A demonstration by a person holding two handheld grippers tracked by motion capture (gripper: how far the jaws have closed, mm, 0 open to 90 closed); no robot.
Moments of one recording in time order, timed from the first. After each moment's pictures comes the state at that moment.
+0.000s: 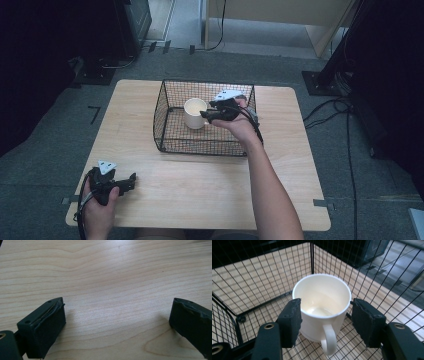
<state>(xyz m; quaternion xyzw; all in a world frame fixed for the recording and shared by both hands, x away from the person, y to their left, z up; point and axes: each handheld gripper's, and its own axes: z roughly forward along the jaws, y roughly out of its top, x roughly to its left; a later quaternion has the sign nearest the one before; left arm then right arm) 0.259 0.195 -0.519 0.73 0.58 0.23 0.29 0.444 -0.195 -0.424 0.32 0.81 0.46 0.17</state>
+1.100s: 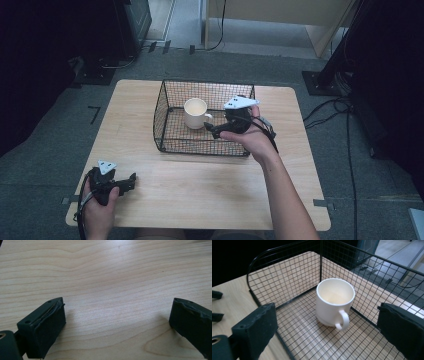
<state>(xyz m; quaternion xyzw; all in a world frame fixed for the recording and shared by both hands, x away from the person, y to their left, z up) 0.259 0.195 -0.519 0.73 0.58 0.23 0.29 0.367 -0.210 -0.378 0.34 0.79 0.47 0.19</state>
